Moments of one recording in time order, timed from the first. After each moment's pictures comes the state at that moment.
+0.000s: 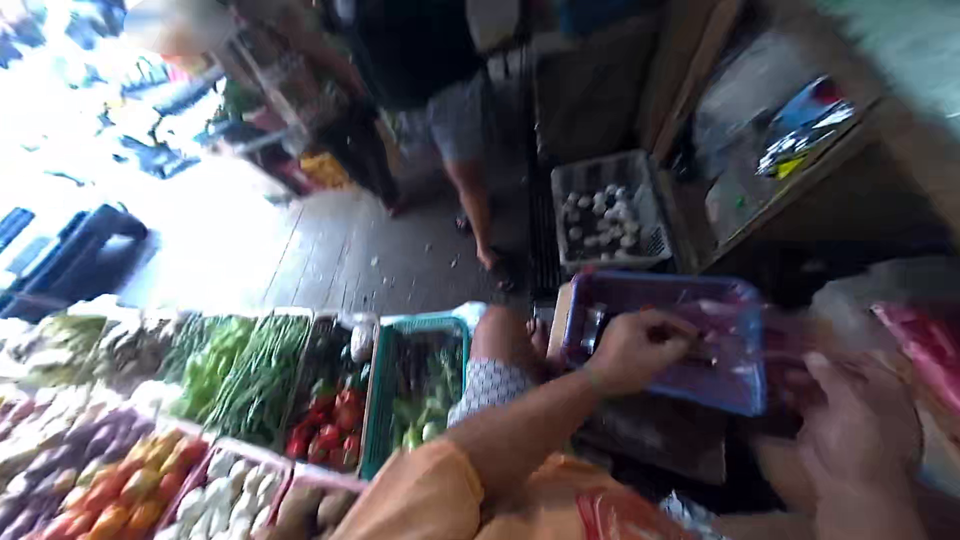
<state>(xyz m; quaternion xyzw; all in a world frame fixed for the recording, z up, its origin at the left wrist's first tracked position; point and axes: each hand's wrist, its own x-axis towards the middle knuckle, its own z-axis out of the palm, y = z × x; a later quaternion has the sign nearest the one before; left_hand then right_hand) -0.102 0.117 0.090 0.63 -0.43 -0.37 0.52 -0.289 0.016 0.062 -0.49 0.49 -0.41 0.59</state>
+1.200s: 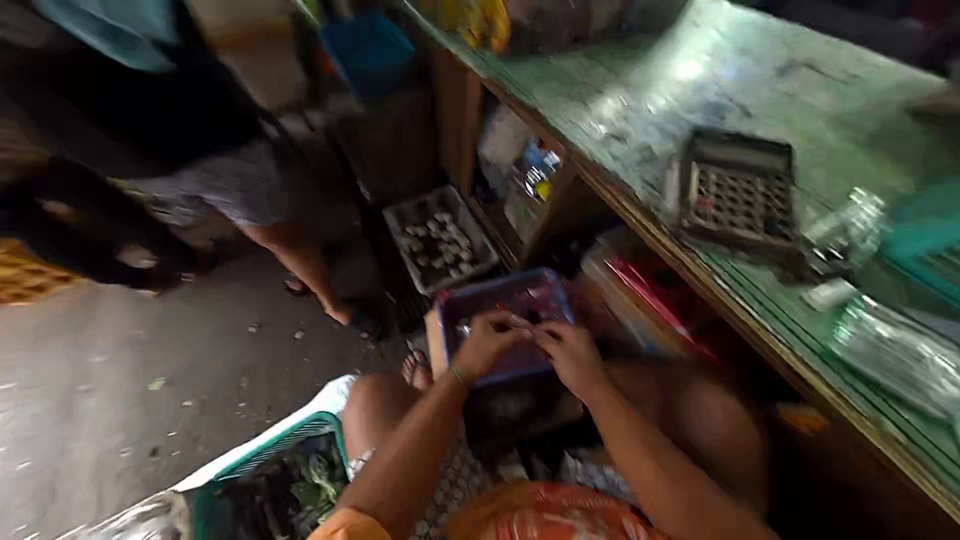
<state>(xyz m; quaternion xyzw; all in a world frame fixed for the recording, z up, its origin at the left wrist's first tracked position) -0.044 0.077 0.032 0.50 -0.44 -0.52 0.54 -0.222 0.034 0.058 -0.66 0.49 -0.23 0.53</state>
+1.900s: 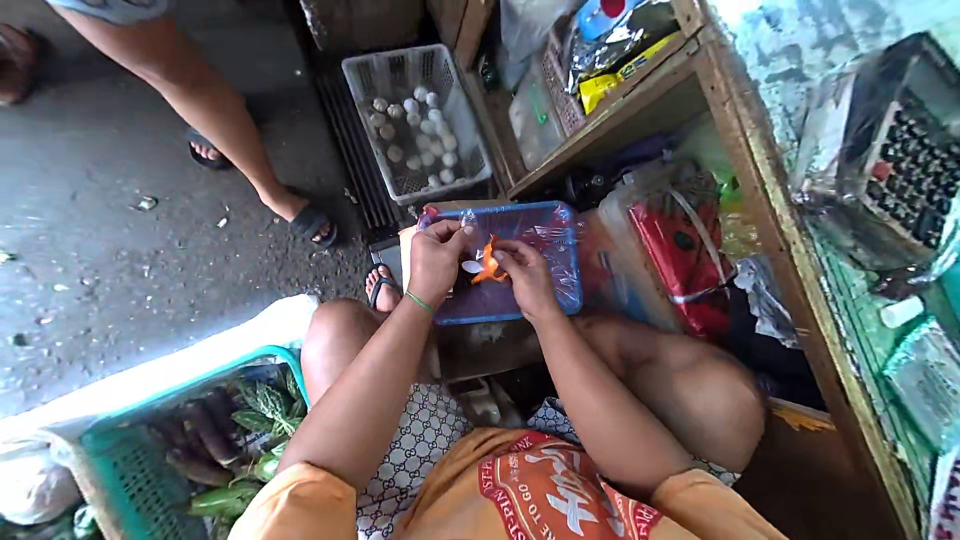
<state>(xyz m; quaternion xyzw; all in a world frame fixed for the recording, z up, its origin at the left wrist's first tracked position) 0.036 0.067 -0.045 0.60 -0.25 -0.44 0.62 -0.132 0.000 -0.049 -0.63 0.53 -0.20 0.54</state>
